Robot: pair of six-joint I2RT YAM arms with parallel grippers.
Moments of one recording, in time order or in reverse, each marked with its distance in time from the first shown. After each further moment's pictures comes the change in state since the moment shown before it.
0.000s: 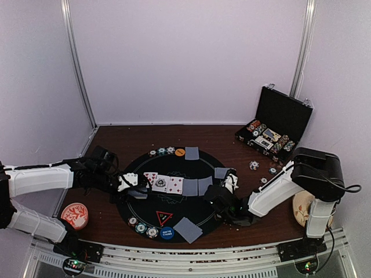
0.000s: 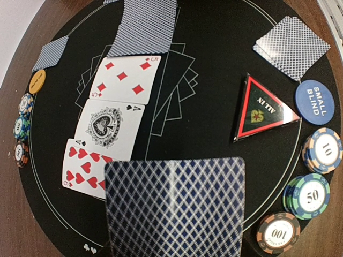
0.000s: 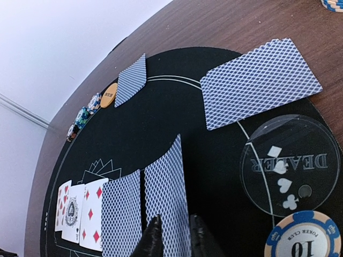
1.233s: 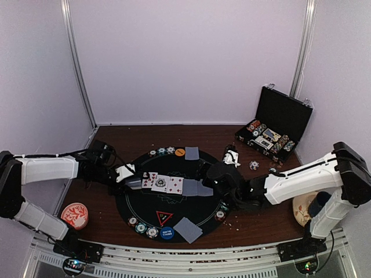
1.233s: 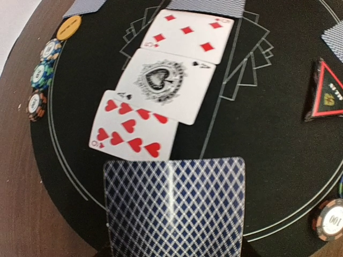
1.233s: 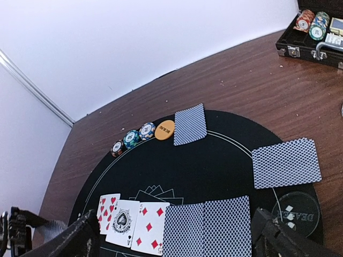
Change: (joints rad) left arm 0.146 0.133 0.061 0.026 -0.030 0.002; right arm 0.023 -0.280 0.140 -0.285 0.047 -0.277
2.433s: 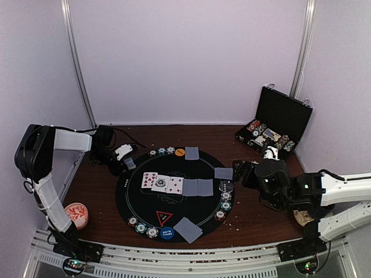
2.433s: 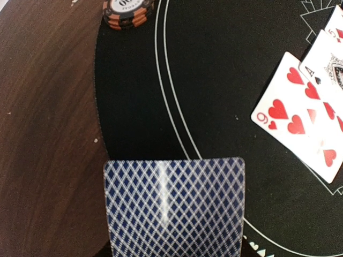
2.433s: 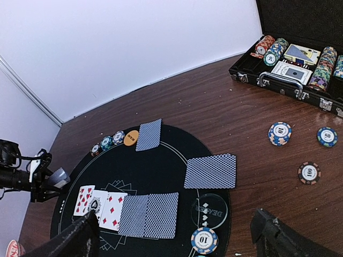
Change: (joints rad) left arm 0.220 0.453 0.382 -0.060 -0.049 -0.141; right arm 0.000 -0.562 -0.190 -0.405 0.015 -0.061
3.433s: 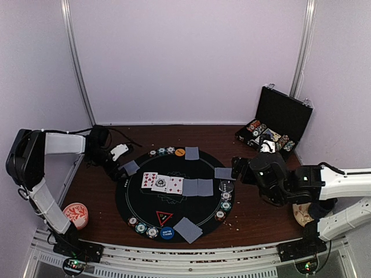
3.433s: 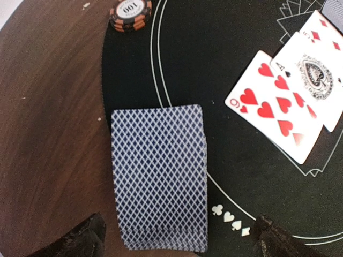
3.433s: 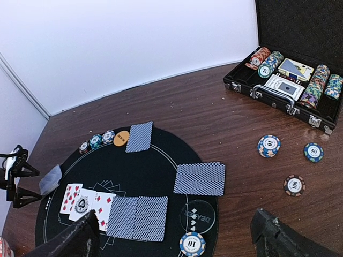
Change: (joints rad) left arm 0.009 -0.106 -0.067 -0.035 0.009 -0.022; right arm -0.014 0.055 0.109 -0.122 0.016 -0.058
